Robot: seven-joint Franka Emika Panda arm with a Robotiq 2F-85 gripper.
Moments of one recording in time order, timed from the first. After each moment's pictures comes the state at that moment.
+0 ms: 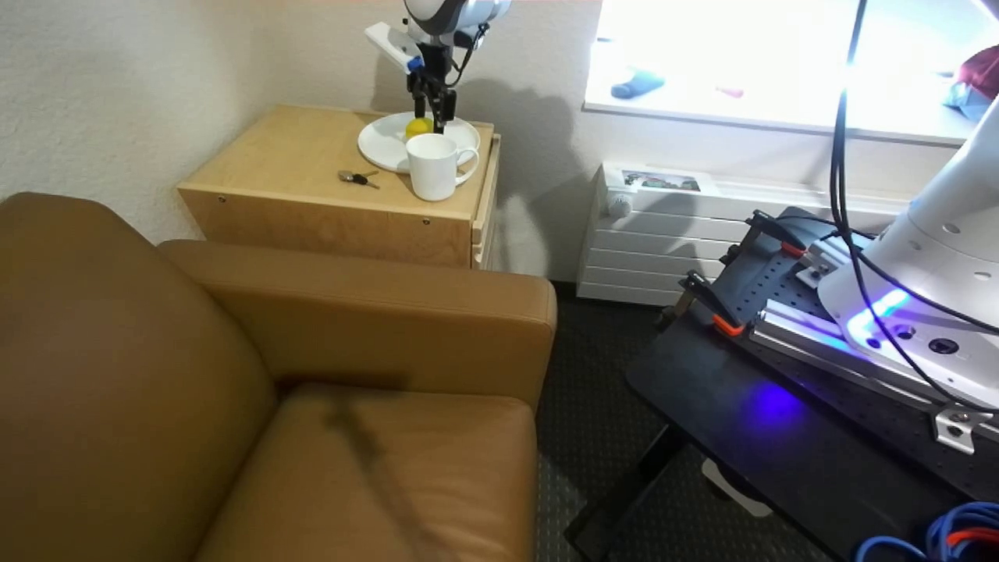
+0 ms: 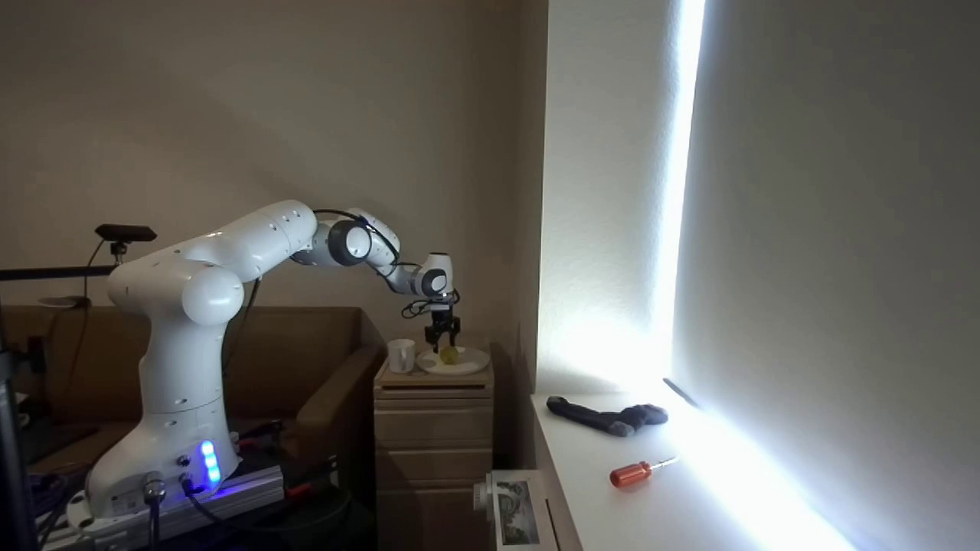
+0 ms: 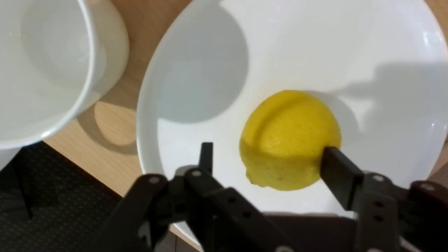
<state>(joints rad) 0.22 1.11 -0.05 -1.02 0.08 2.28 1.80</state>
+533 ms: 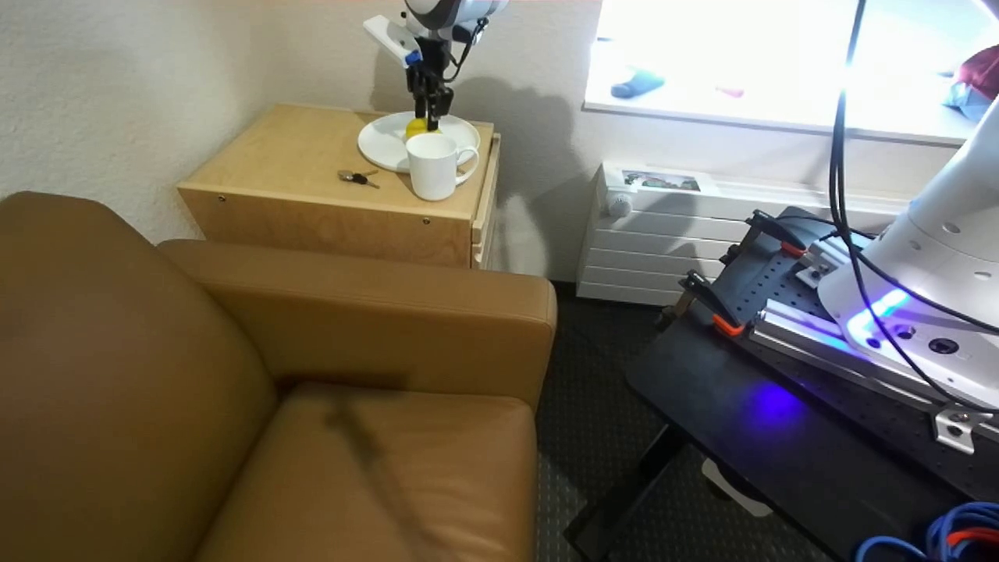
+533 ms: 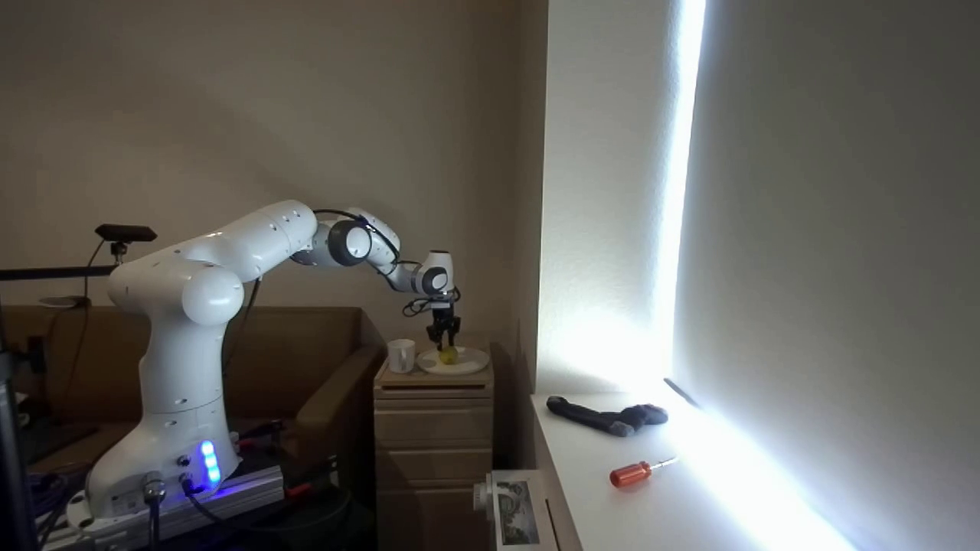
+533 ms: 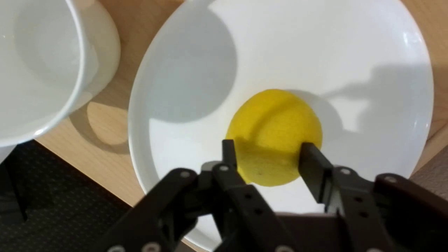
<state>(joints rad) 0.22 1.12 -0.05 -1.01 0.08 2.28 1.80</state>
